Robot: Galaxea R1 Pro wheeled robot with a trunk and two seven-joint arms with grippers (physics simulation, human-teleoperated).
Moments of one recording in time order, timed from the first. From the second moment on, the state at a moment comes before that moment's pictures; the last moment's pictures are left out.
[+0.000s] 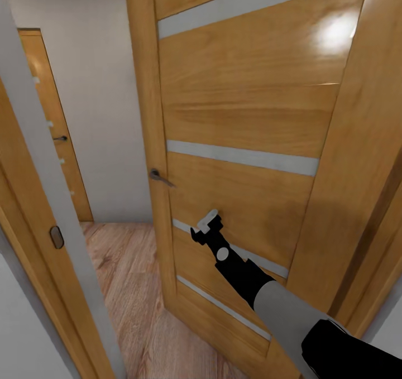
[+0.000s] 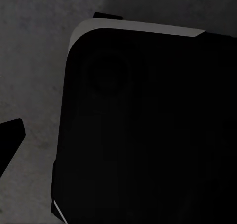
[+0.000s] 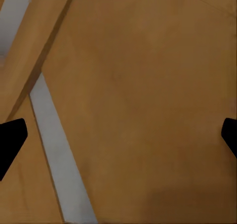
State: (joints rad) left arm 0.00 -0.01 0.05 -0.03 0.12 -0.08 0.00; right arm -0.90 0.17 0.62 -0.54 0.25 -0.05 -0.16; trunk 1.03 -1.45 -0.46
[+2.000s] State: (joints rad) left arm 0.00 -0.01 0.05 -0.03 0.12 -0.08 0.00; right arm -0.92 0.17 0.64 -0.36 0.31 -0.10 -0.25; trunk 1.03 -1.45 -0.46
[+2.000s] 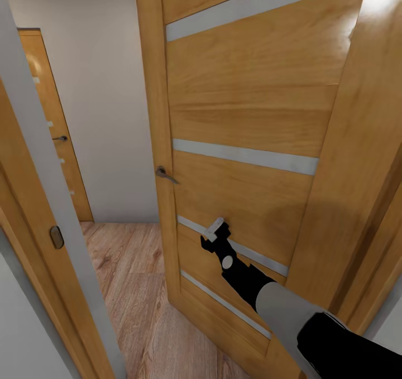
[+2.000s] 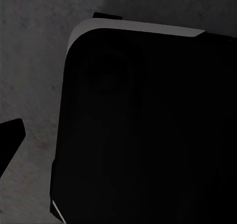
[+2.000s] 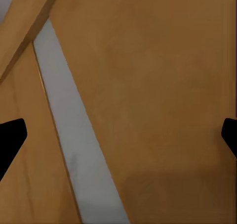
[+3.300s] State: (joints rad) left arm 0.00 -0.01 0.05 -0.03 0.12 -0.08 0.00; right arm -0.92 0.17 0.62 -0.34 0.29 -0.13 -0.37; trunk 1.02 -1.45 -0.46
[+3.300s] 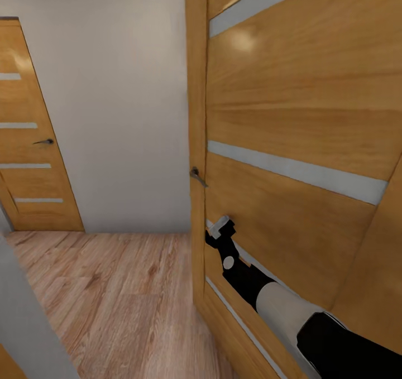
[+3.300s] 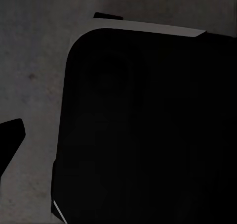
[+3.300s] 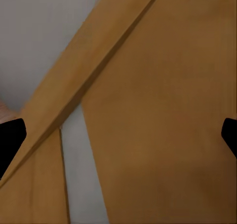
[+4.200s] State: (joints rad) left arm 0.00 -0.01 0.05 -0.03 0.12 -0.08 0.00; right arm -0.92 0.17 0.62 -0.33 0.29 -0.14 -0.32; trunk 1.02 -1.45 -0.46
